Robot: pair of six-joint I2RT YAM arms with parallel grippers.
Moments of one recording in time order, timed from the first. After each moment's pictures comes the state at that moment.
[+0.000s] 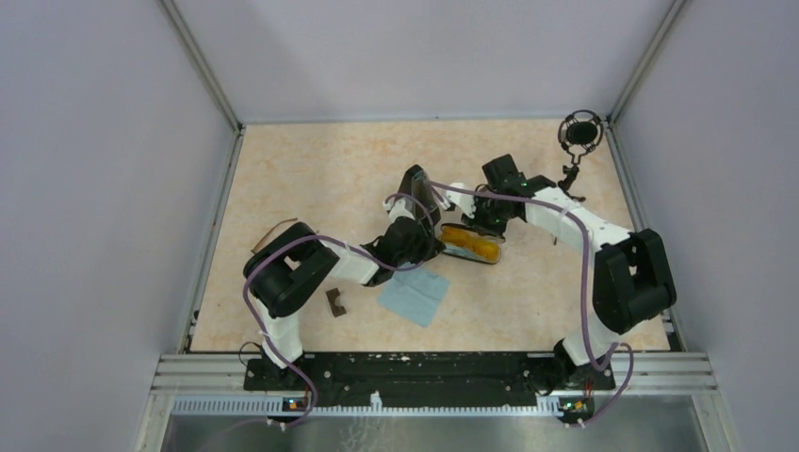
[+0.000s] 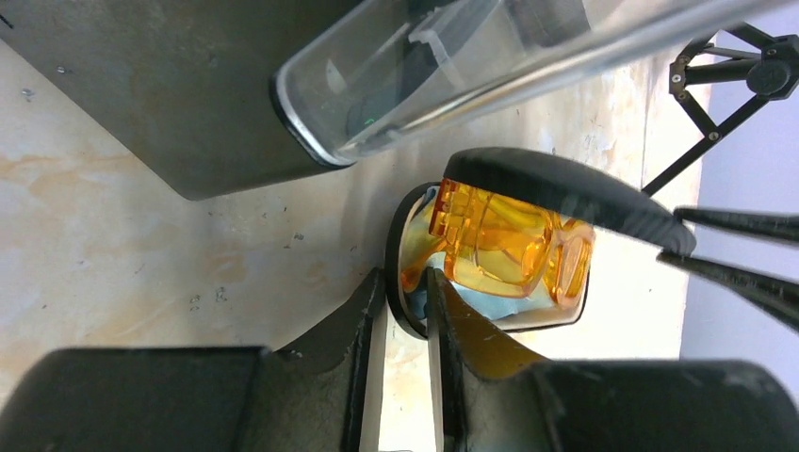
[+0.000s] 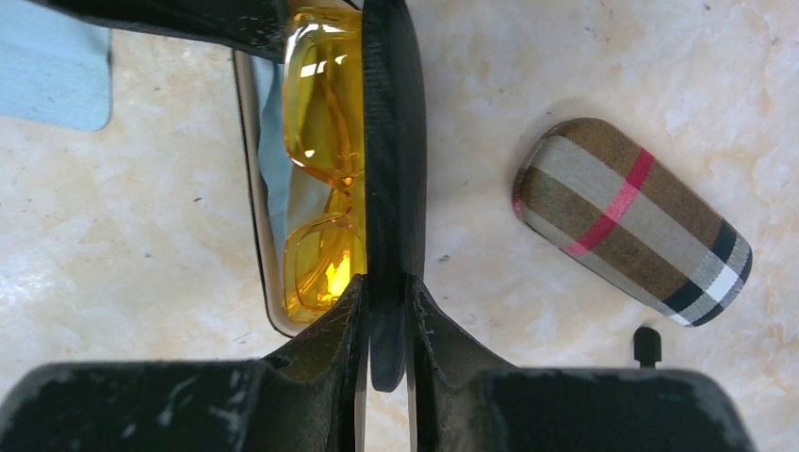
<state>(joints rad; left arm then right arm) -0.81 1.87 0.80 0.53 -0.08 -1.04 0.44 1.63 1.19 -0.69 -0.27 -0.88</state>
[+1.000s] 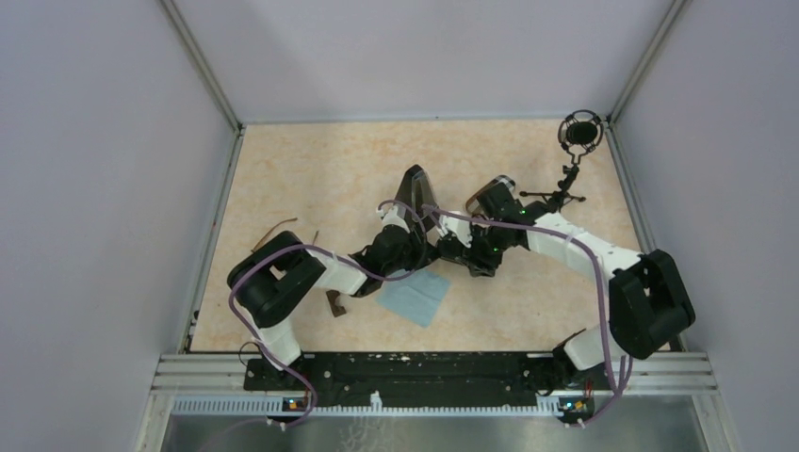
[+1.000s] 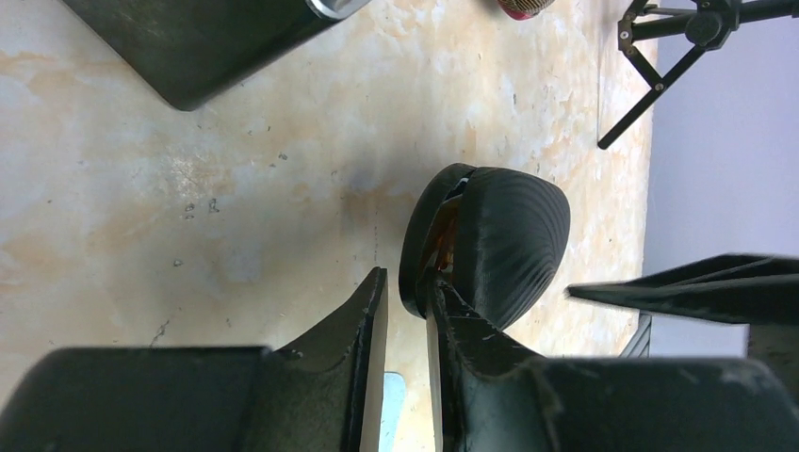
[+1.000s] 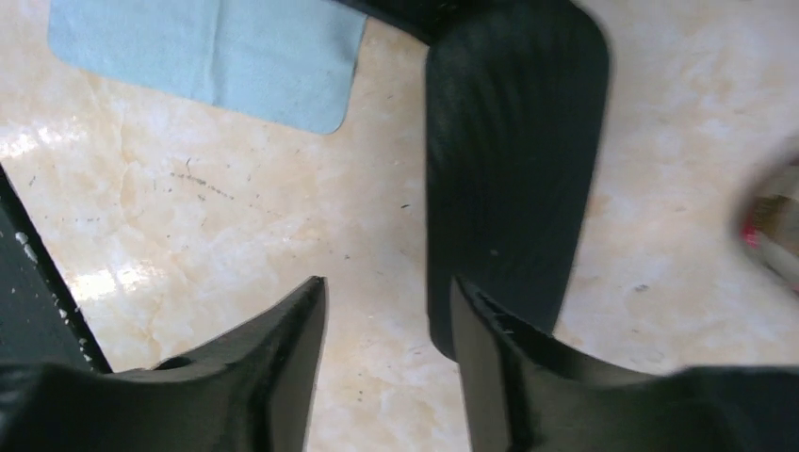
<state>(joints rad) -0.81 1.77 0.66 0.64 -0.02 -1.06 0.55 1.48 0.96 -0.68 -0.38 -0.73</state>
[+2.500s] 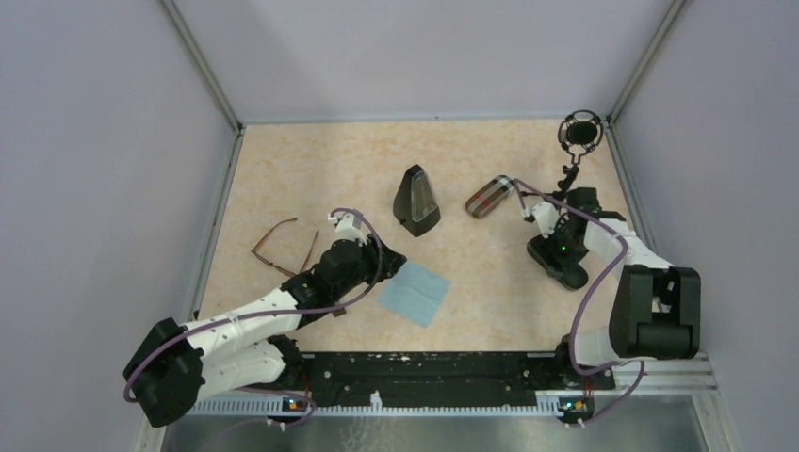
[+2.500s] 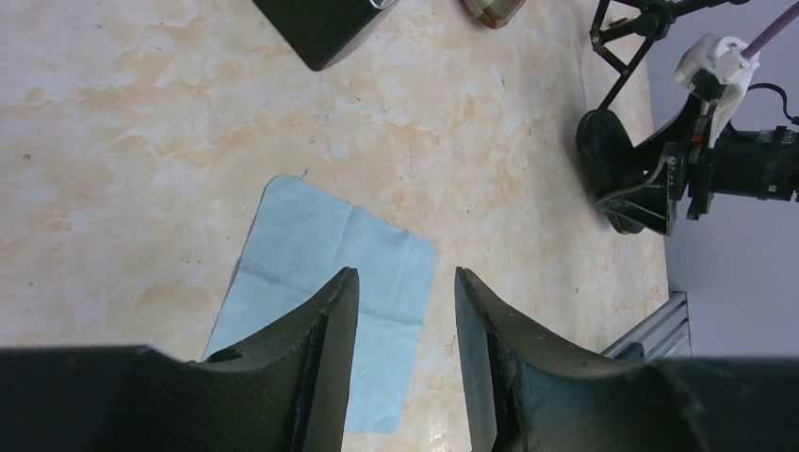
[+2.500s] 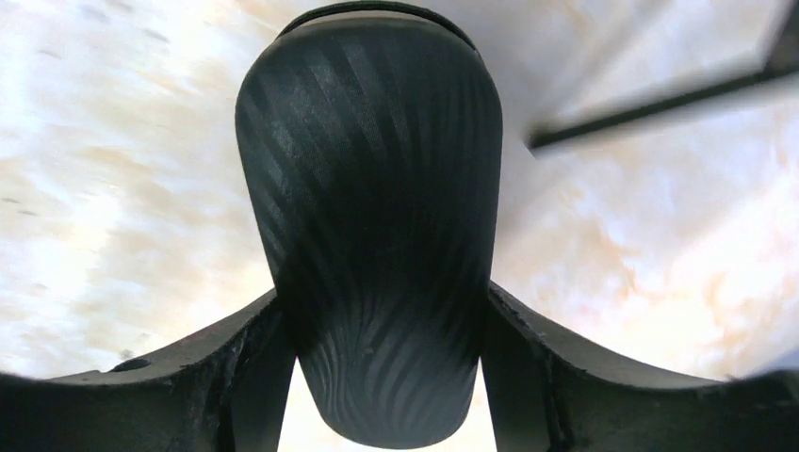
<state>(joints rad) -0.81 1.02 0.45 0.14 -0.15 -0.91 0.01 1.41 0.80 -0.68 -0.11 -0.74</state>
